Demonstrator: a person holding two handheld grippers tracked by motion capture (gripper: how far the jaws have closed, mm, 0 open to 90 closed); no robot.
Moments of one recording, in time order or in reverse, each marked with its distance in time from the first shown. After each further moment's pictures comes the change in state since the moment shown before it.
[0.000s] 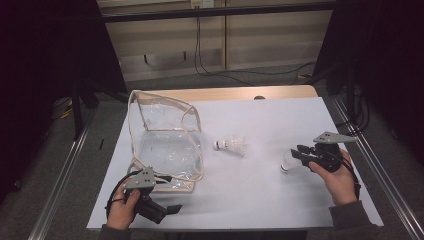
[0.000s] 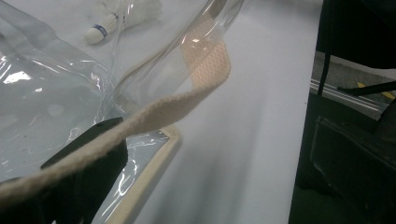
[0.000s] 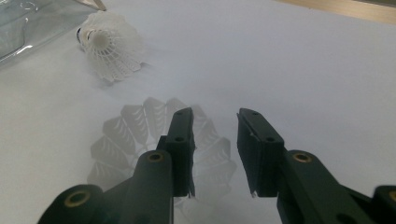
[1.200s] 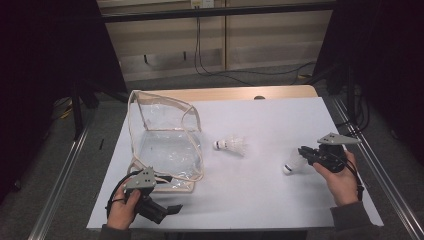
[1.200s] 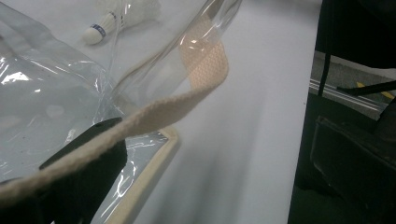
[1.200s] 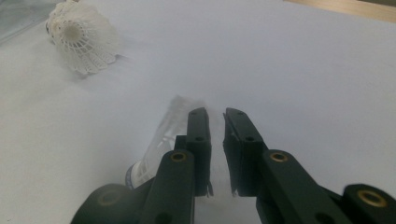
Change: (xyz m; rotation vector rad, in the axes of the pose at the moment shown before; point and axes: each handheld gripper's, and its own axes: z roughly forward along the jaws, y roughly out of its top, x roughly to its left) left arm 0.000 0.001 0.000 0.001 -0.001 0.007; right arm -0.007 -0.007 -0.004 0.011 -0.074 0.004
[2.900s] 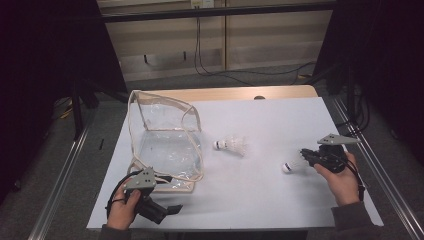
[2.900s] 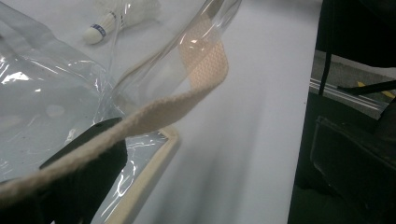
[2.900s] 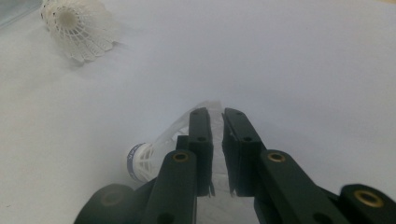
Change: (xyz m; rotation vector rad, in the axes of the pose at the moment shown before) left arm -0.001 0.000 0.000 -0.001 0.001 -0.004; right arm -0.004 -0.003 0.000 0.048 0.007 0.012
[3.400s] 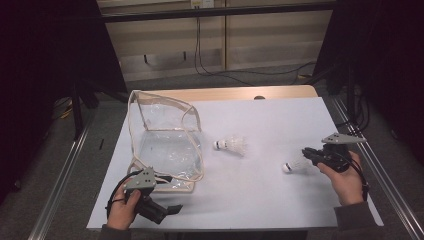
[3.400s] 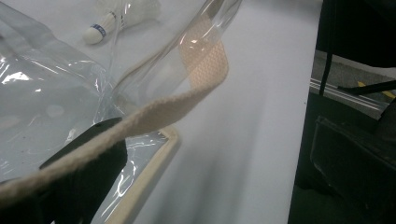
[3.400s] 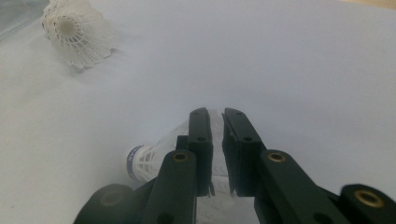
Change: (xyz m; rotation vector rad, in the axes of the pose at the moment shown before) left arm 0.000 0.000 0.000 0.005 0.000 0.001; right arm -0.005 0.001 -0.007 -0.016 -0.002 0.016
